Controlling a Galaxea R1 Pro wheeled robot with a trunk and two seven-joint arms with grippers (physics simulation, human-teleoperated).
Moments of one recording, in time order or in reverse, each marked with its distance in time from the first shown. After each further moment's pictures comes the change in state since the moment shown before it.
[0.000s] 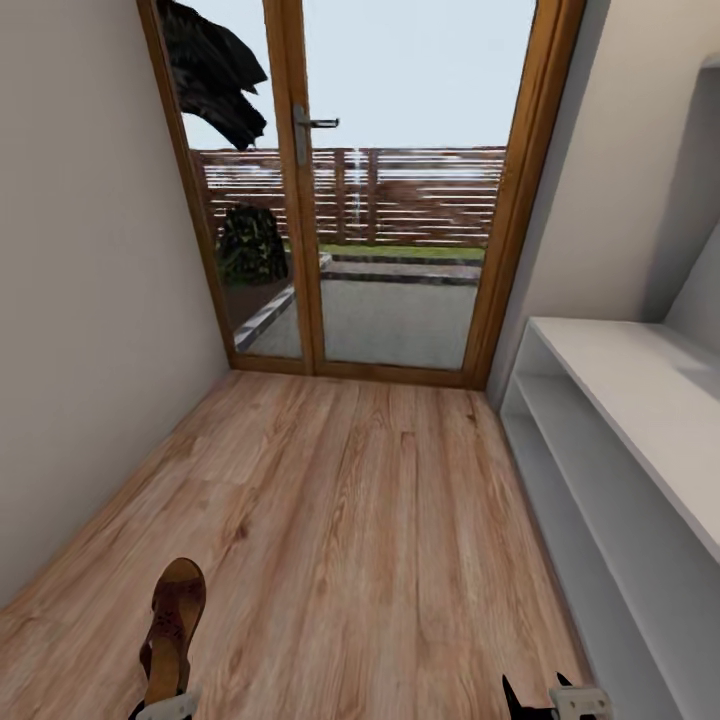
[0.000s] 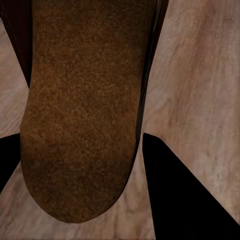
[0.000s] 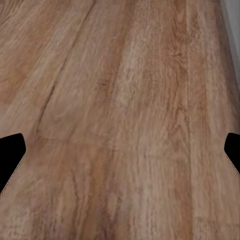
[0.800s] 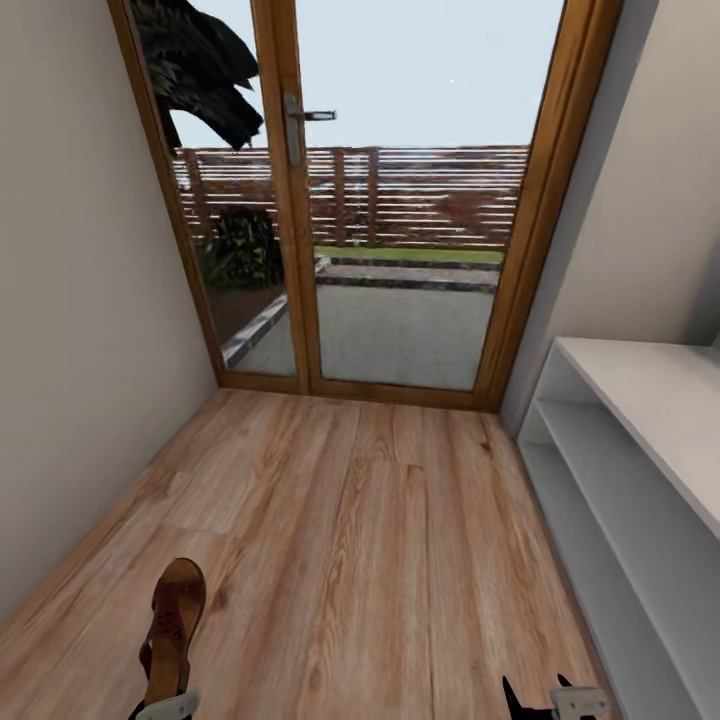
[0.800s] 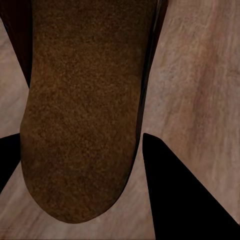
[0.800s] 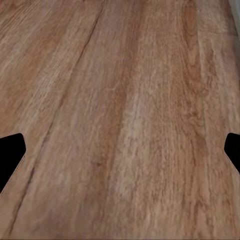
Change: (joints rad) left arm 0.000 0.000 0.000 0.000 0.000 0.000 0.000; right arm 0.000 -0.001 0.000 0.003 0.000 0.000 0.000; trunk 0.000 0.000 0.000
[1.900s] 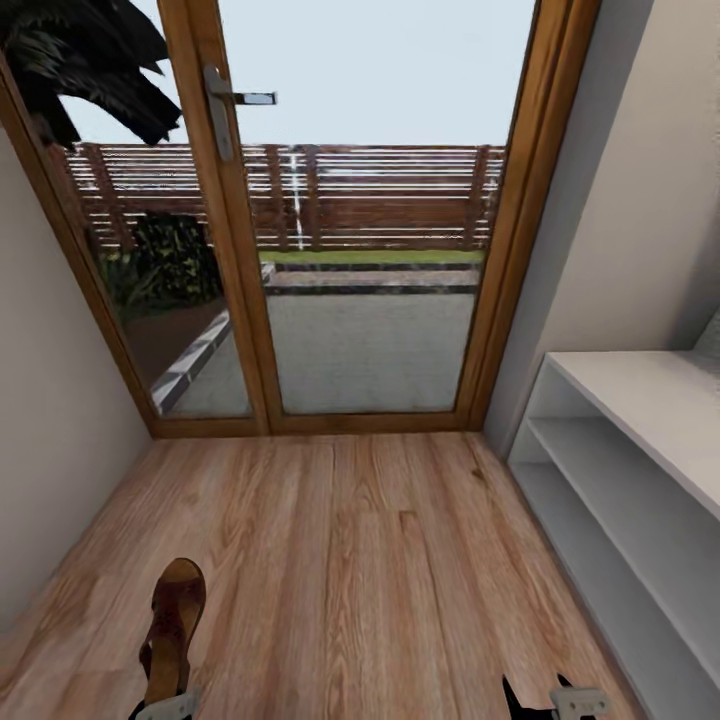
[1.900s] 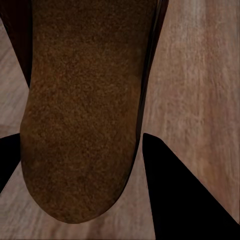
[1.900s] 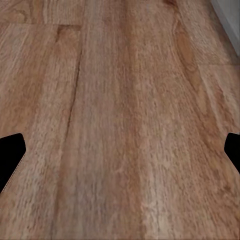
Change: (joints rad) left arm 0.000 0.000 0.001 0.000 0.001 0.000 0.000; right arm 0.000 0.000 0.000 0.000 0.000 0.000 0.000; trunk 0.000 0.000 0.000
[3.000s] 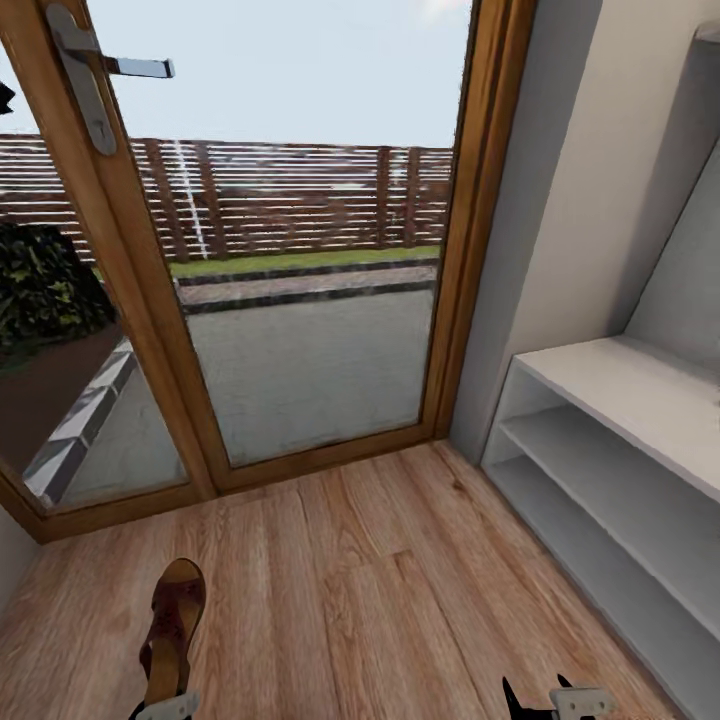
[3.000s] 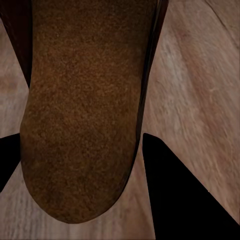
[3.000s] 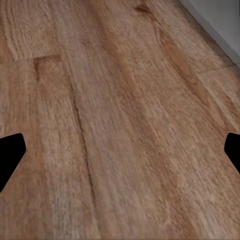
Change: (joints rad) left arm 0.000 0.000 0.000 0.002 -0.002 0.000 0.000; right arm 0.000 0.000 0.000 0.002 0.001 0.000 0.000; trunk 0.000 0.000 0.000
